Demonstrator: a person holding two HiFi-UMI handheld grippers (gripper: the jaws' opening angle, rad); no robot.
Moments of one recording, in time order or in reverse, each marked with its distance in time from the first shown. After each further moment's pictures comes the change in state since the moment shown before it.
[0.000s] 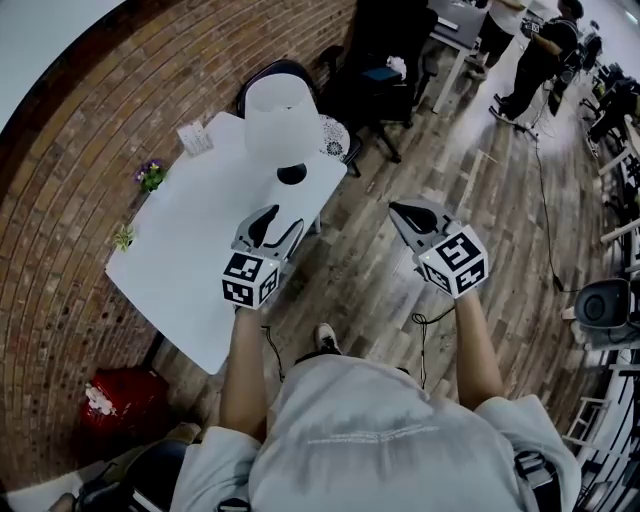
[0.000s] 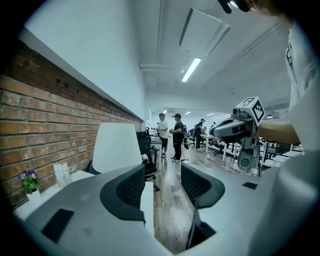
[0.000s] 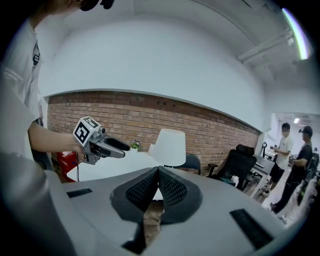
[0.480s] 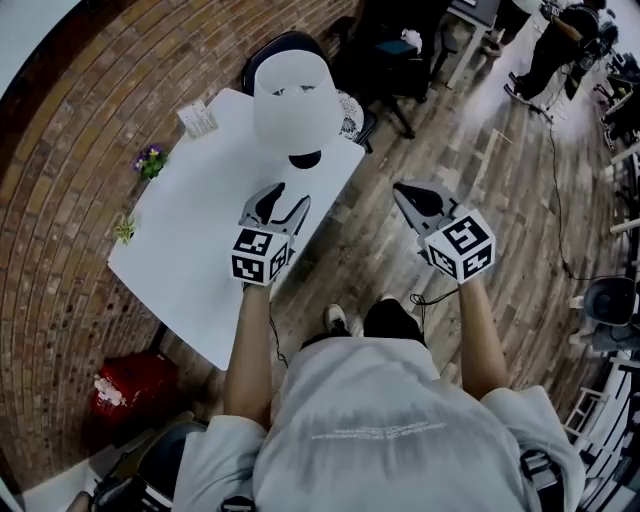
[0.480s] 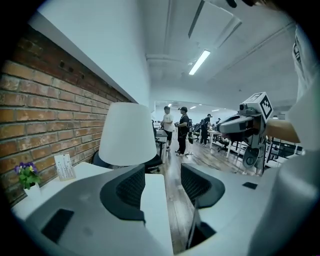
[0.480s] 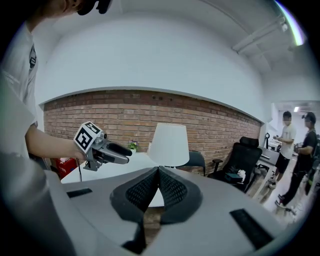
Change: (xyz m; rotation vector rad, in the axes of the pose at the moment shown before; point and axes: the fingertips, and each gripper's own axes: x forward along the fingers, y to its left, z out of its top) left arm 0.042 0.058 -0.032 -0.048 0.079 0.032; right arm 0.068 -0.015 -0.008 0.079 0.006 0.024
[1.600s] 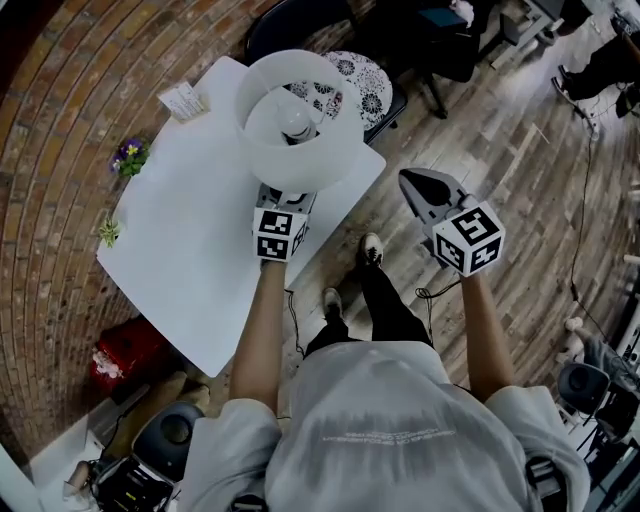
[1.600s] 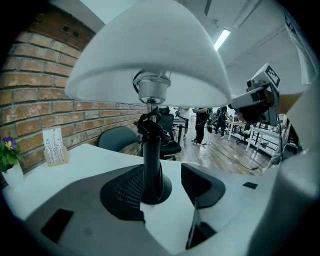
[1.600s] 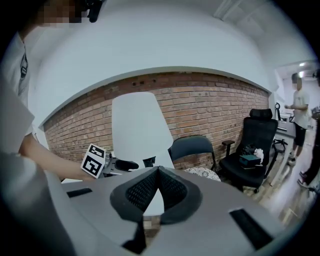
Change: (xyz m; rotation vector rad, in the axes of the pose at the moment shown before) left arm 0.168 0.105 -0.092 -0.066 0.141 0.168; right arm 0.151 -0.120 -0.048 0.182 0.090 0.150
